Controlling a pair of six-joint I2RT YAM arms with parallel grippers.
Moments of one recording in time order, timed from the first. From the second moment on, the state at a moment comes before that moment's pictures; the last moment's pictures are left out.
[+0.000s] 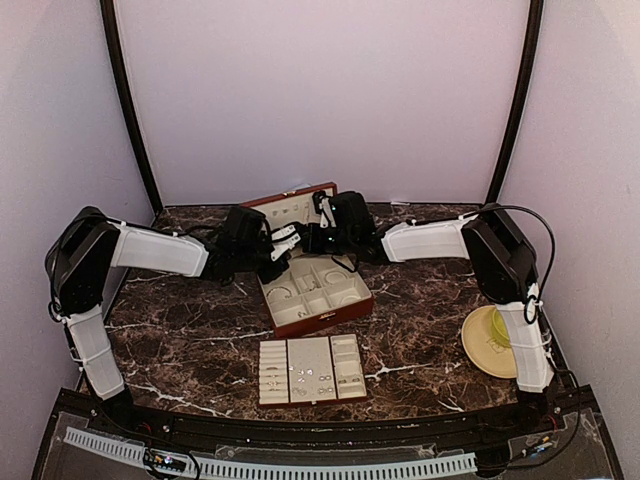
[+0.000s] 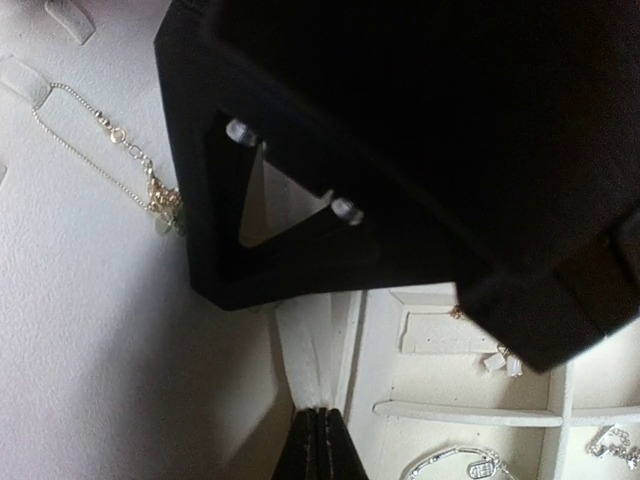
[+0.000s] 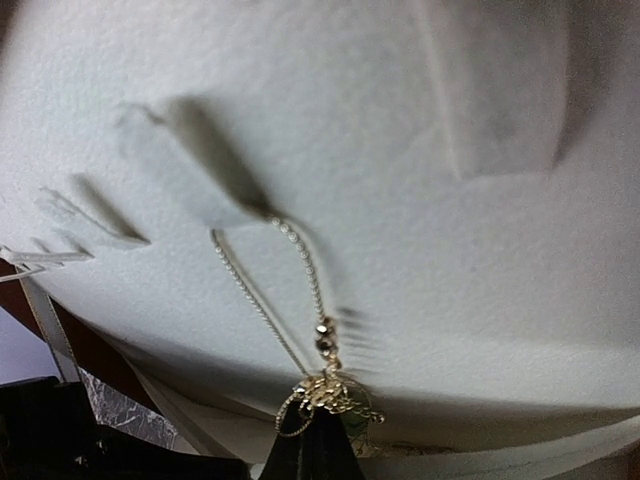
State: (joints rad) left arm -0.65 1.85 1.10 0.12 0.00 0.54; right arm 0.77 2.25 1.64 0.17 -0.13 0.56
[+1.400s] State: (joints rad) left arm -0.68 1.84 1.08 0.15 -0.04 0.56; right arm 0.79 2.25 1.64 0.19 -0.09 0.60
